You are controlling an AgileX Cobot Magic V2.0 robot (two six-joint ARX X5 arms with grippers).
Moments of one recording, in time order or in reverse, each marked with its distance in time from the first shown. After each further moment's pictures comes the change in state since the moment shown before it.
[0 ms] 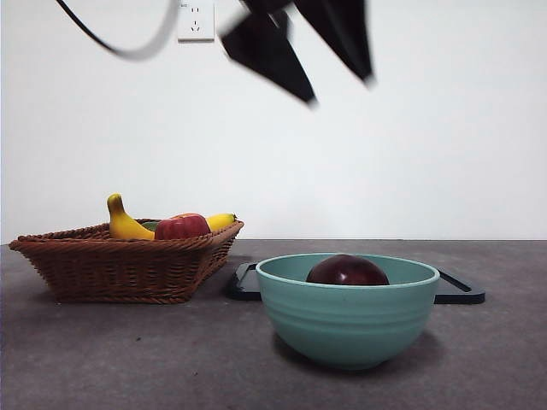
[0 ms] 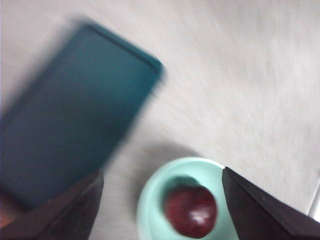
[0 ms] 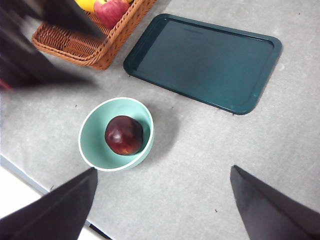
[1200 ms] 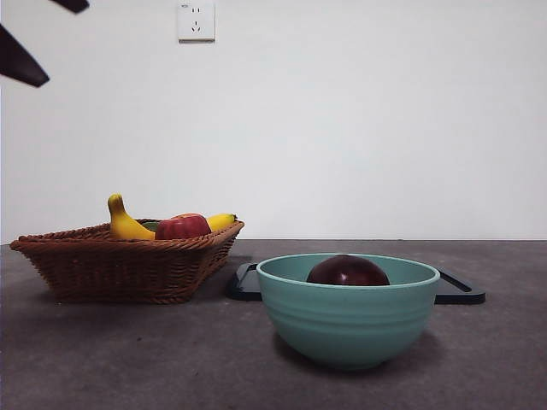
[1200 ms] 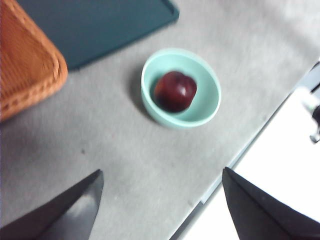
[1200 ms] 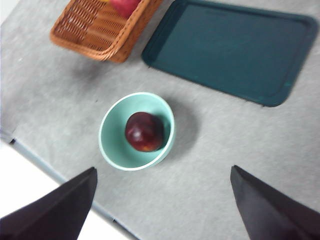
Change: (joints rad) left arm 0.258 -0.841 -0.687 -0.061 0.246 -0.196; right arm 0.032 0.112 0.000 0.022 -0.074 0.042
